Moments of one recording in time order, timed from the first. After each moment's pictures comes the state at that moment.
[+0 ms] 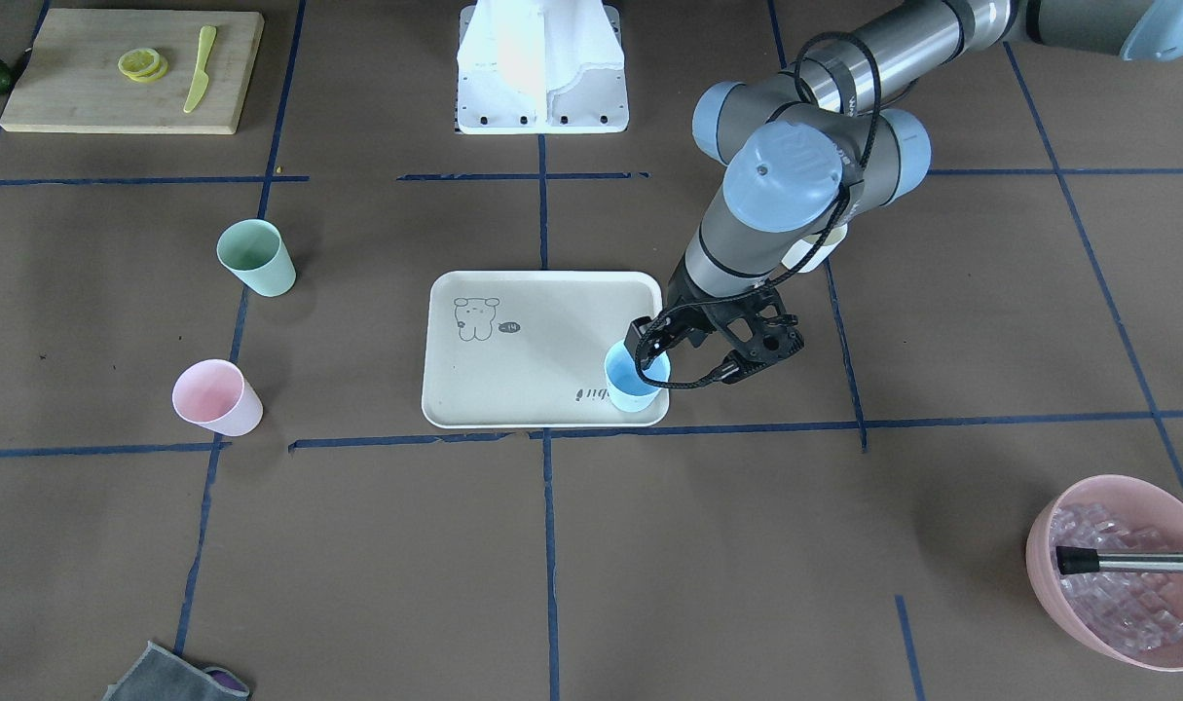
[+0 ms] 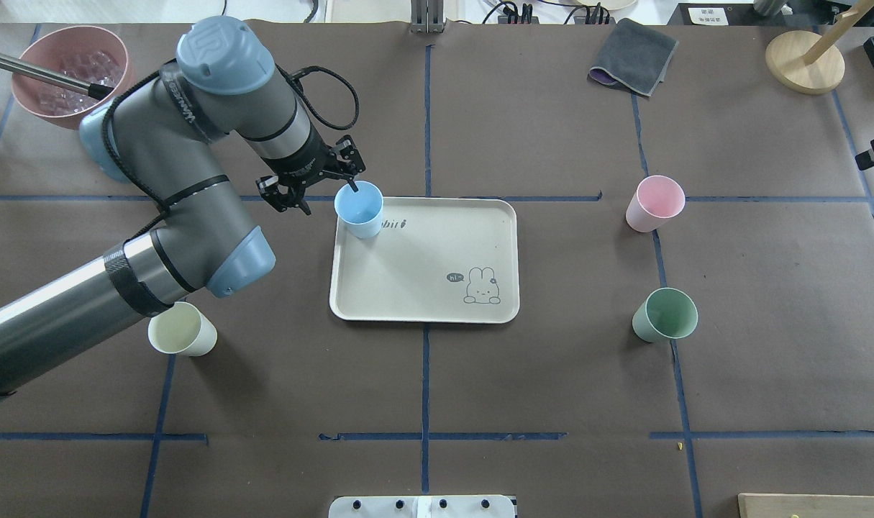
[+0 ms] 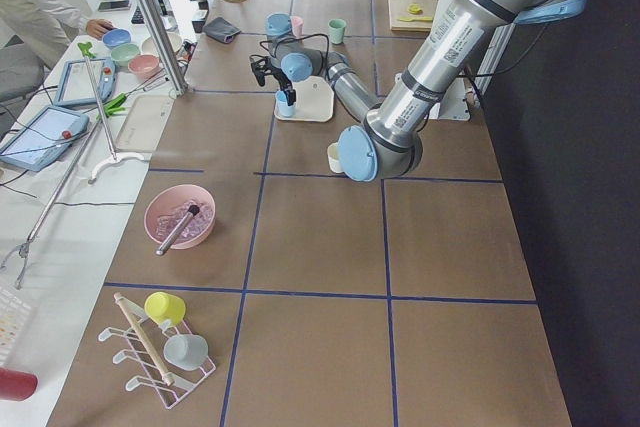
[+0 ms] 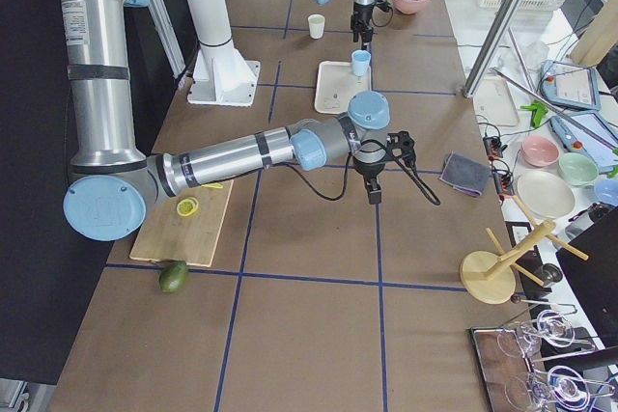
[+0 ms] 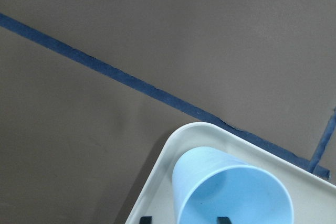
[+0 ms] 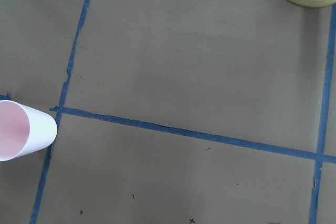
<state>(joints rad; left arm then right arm) -0.77 -2.27 -1.54 -1.71 -2.12 -1.51 1.35 -1.53 1.83 -1.41 2.34 0.32</state>
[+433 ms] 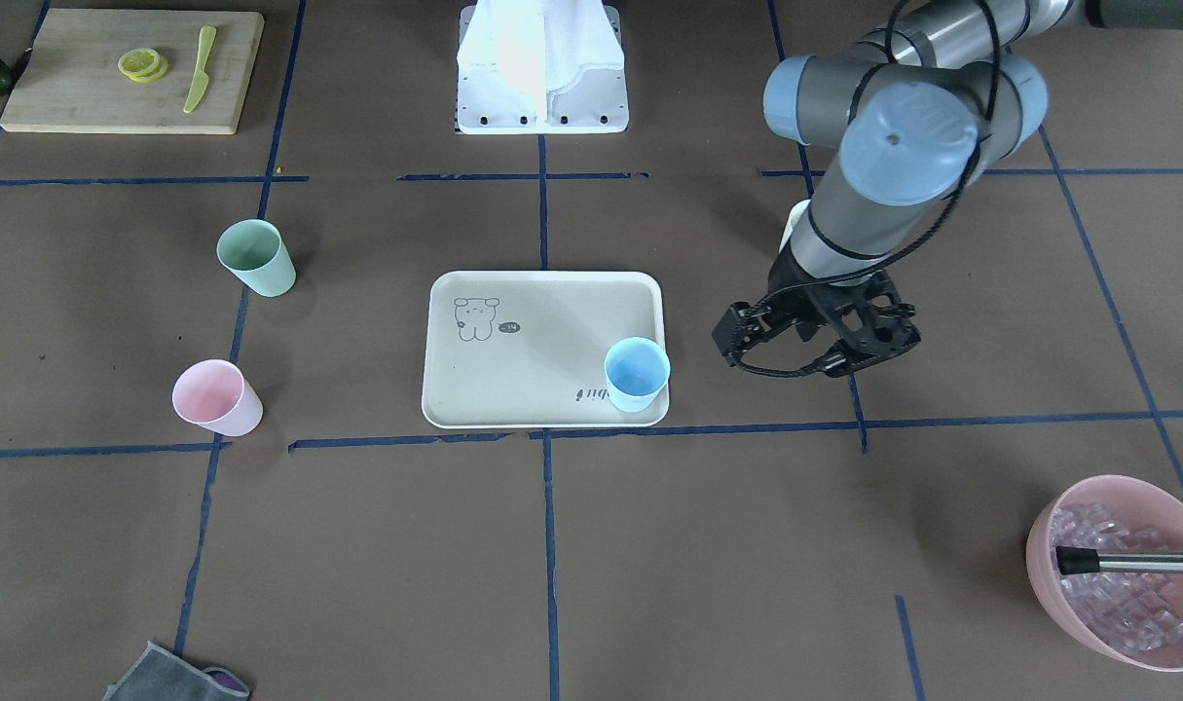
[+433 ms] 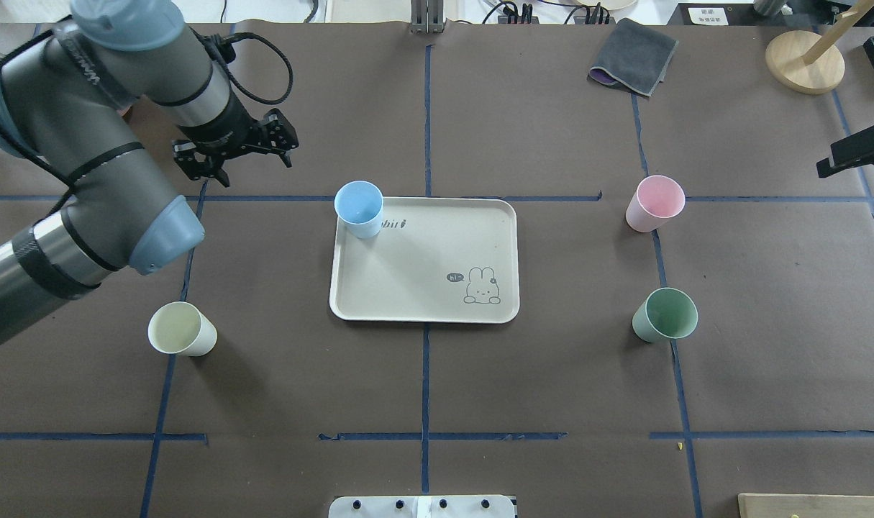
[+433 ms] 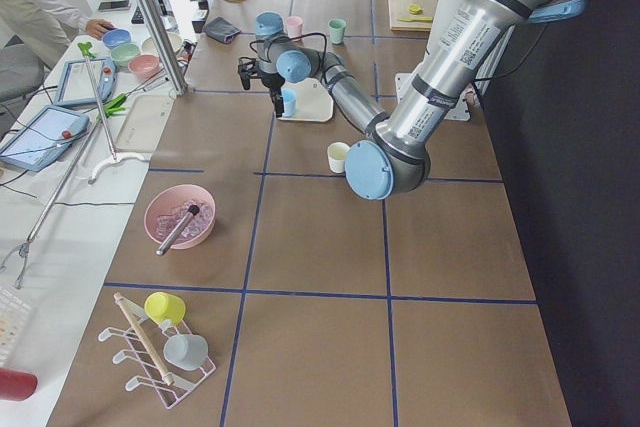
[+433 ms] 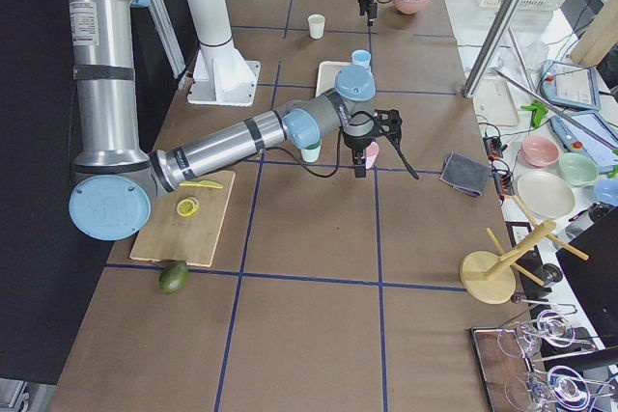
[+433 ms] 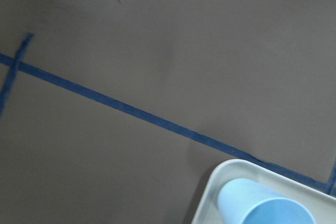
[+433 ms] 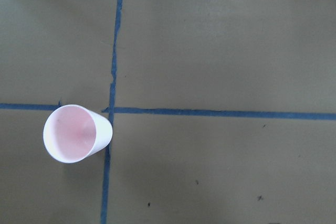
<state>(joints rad) -0.89 -2.15 -1.67 -1.57 -2.15 -1.20 1.21 -1.58 2.00 -1.41 2.30 0.63</state>
